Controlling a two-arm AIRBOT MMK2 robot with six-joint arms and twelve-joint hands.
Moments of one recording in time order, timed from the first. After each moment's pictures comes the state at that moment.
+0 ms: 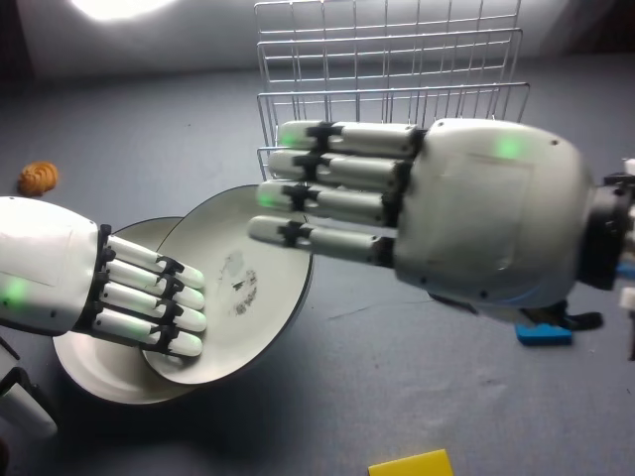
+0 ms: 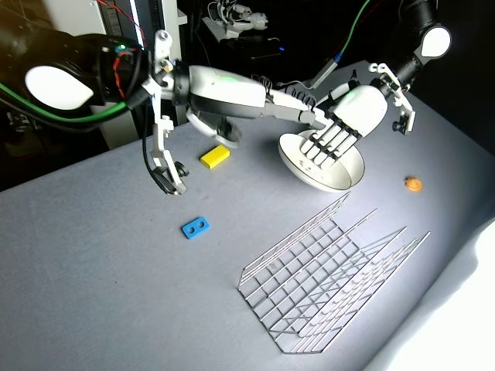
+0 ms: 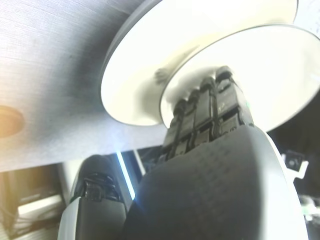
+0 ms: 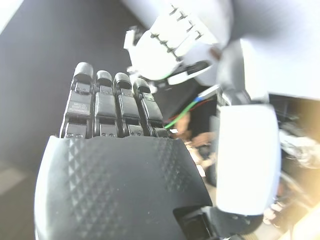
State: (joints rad) left arm 0.78 -1.07 1.68 1.69 -1.21 -0.02; right arm -0.61 -0.95 0.74 -0.17 0.50 -1.52
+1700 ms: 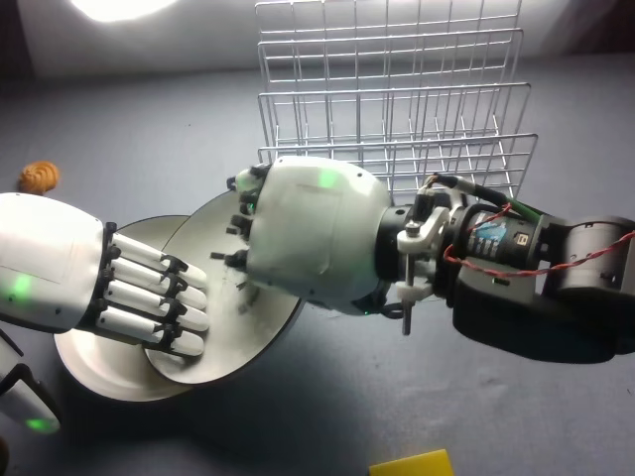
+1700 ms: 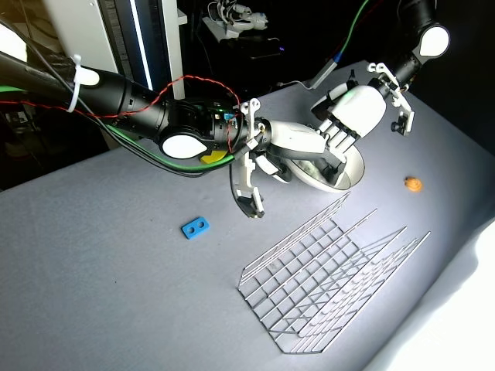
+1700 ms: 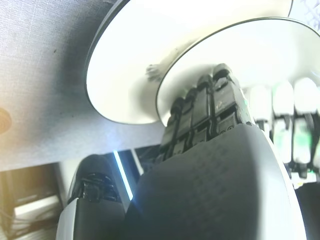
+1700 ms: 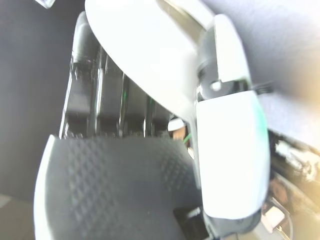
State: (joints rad) left arm 0.75 -1.07 1.65 1.71 -1.20 -0.04; right arm -0.62 -1.44 1.16 -0.10 0.50 -1.62
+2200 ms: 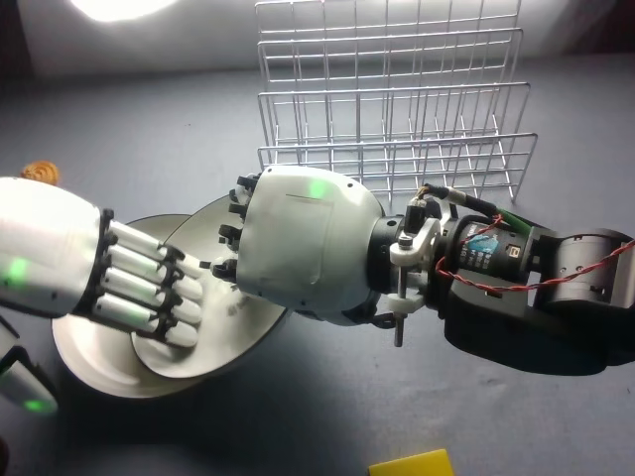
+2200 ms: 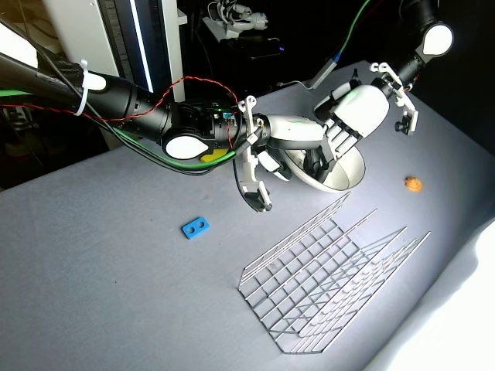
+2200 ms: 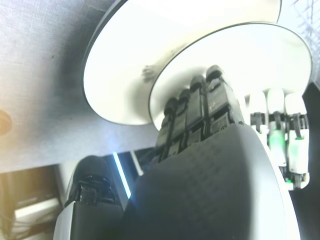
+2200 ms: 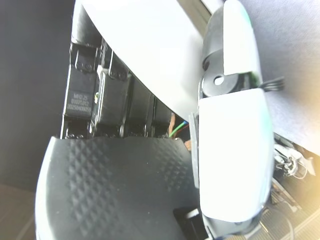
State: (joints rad) left arm 0.67 -1.05 1.66 1.70 -1.20 -0.07; right arm -0.63 -1.46 1.16 -0.09 0.54 -1.63
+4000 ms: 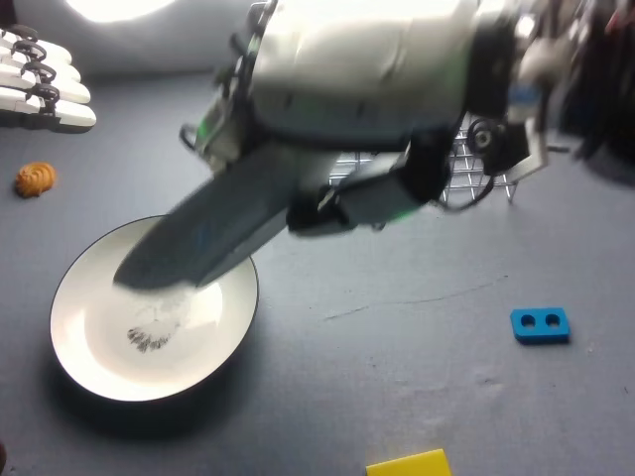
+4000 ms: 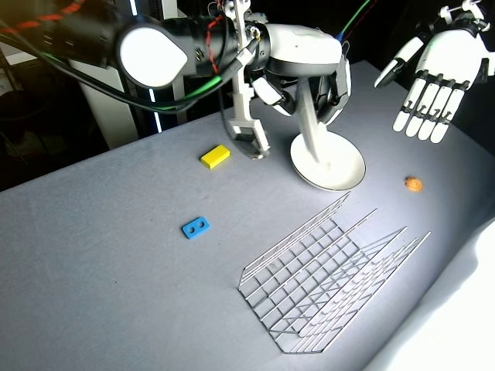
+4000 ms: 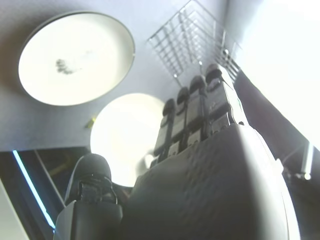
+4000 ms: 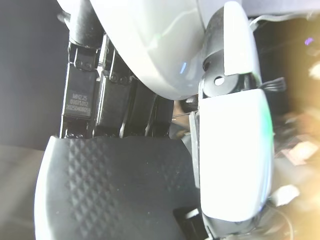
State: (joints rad) left arm 0.37 -0.87 1.76 1.72 -1.20 -0.33; right arm -0.27 -1.13 0.89 -0.51 0.34 -0.73
